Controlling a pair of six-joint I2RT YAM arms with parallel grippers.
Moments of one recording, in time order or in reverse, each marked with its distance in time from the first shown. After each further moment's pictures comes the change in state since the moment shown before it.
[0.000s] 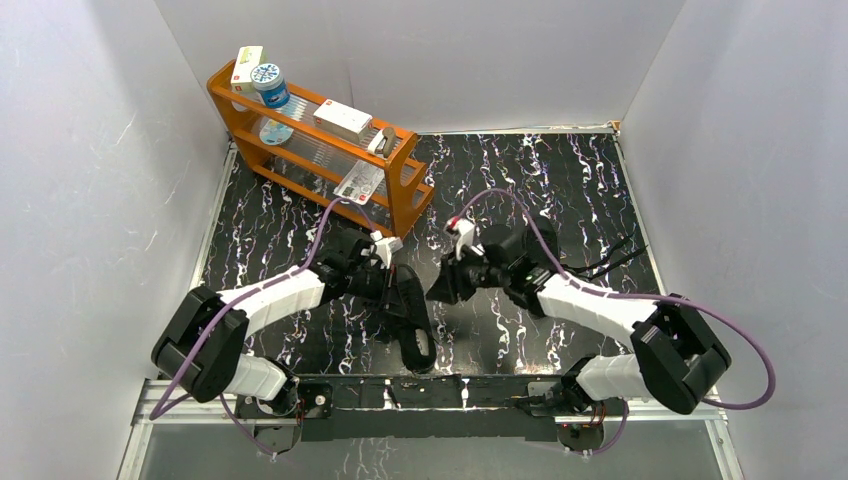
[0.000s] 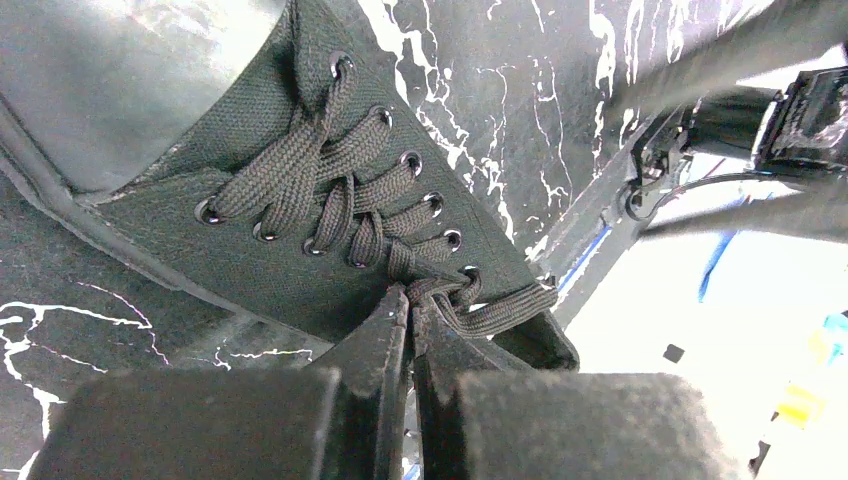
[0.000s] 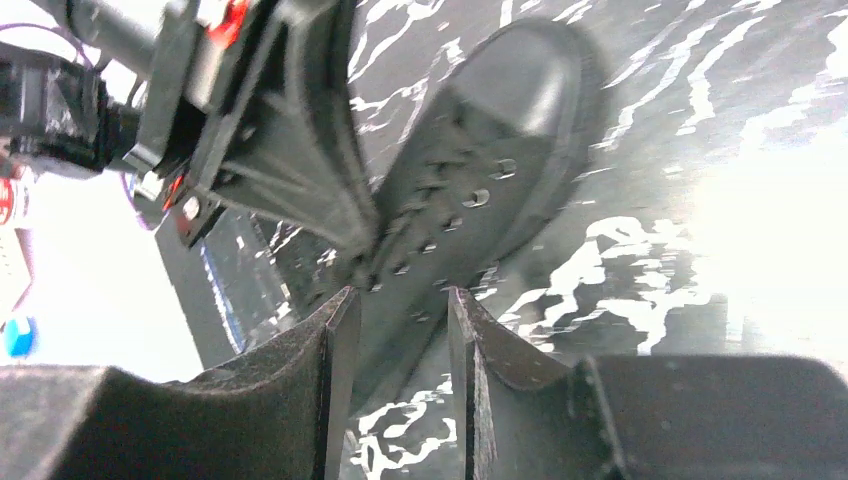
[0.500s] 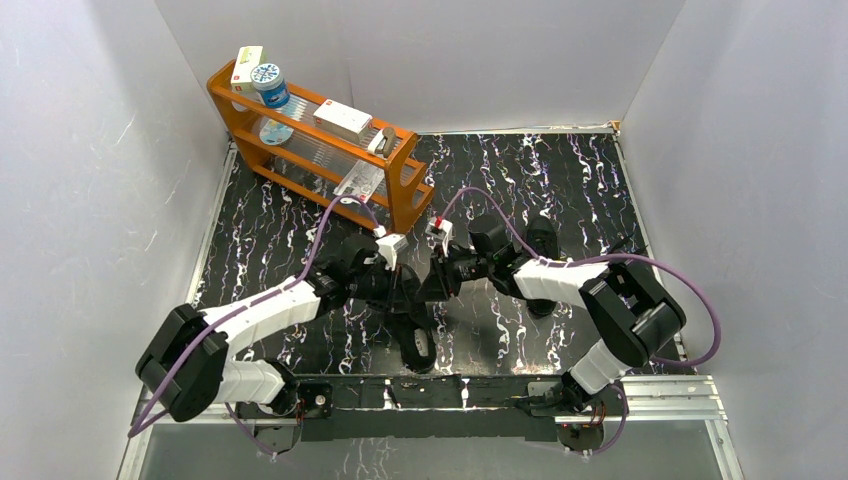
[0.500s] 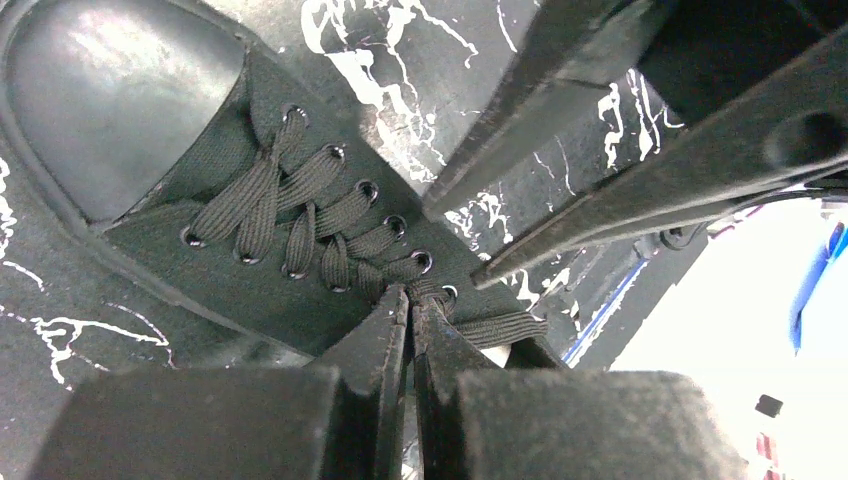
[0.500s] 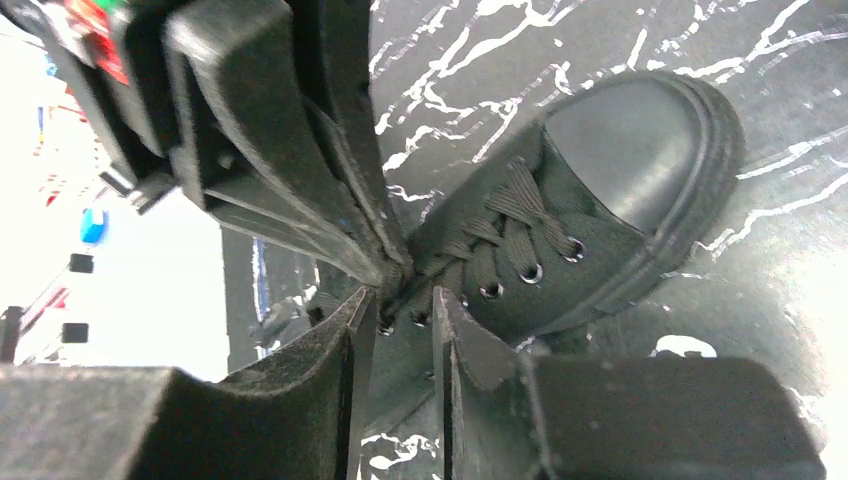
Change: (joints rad) left arm -0.103 -0.103 -0.006 0.045 -0.198 0.023; right arm -0.106 0.278 0.061 0.216 -0.374 -0.111
